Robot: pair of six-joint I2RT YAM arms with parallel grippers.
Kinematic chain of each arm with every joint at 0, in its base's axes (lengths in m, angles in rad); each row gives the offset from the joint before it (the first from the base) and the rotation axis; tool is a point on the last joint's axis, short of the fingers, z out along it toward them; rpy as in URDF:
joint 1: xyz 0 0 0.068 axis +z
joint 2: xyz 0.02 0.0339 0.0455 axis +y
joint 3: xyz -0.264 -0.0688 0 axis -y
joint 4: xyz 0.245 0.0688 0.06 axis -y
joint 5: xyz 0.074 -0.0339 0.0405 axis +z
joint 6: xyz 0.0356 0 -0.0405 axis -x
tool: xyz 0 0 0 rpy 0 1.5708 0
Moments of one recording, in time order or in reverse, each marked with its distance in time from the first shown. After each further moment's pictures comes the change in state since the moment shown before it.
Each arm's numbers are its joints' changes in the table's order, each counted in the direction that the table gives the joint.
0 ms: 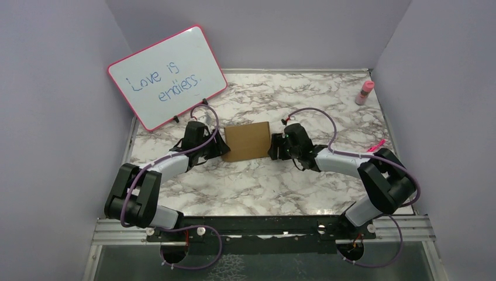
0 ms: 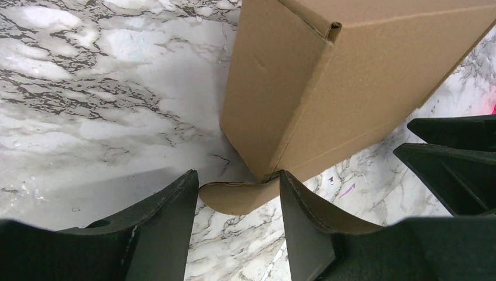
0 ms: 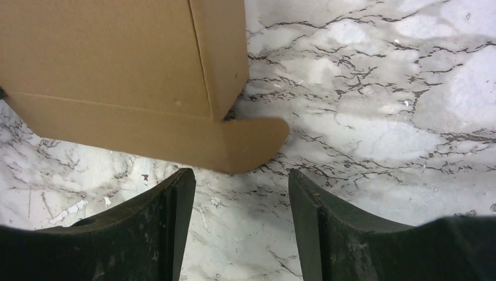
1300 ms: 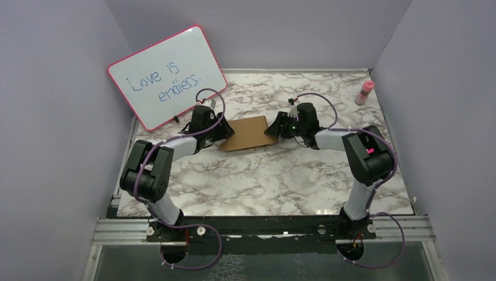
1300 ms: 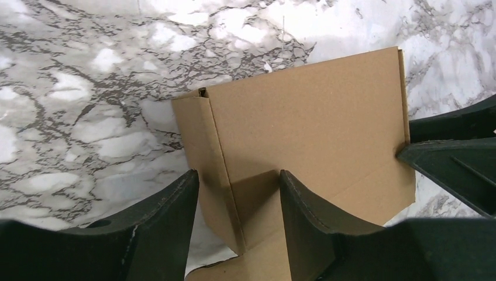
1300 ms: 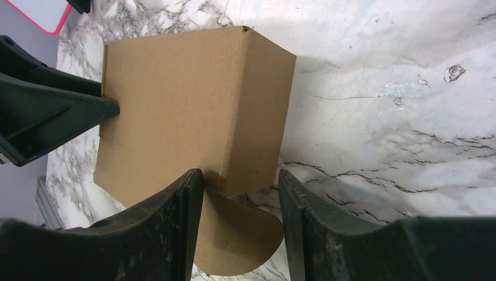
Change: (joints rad) left arm 0.002 0.235 0.228 0.074 0.062 -0.014; right arm -0.251 0.291 0.200 0.233 0.491 -0.104
